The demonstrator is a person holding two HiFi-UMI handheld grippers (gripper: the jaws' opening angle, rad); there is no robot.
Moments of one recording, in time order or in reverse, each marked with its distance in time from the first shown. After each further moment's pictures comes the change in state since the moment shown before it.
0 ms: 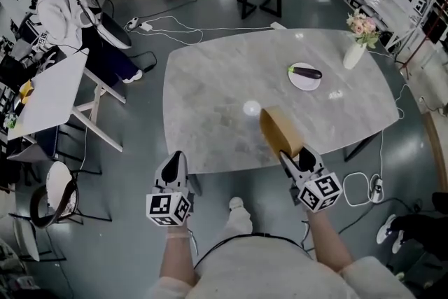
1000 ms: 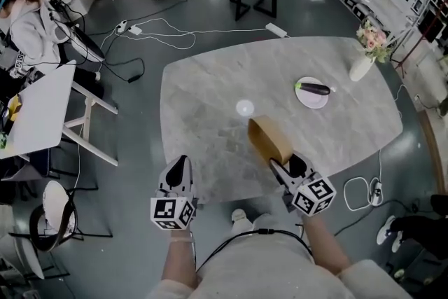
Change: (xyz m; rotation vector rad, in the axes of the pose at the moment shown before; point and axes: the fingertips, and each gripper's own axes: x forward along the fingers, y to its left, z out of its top) left arm 0.097 0.038 -0.005 -0.012 0.045 -0.078; right arm 0.100 -0.009 -0.008 0.089 0.068 0.026
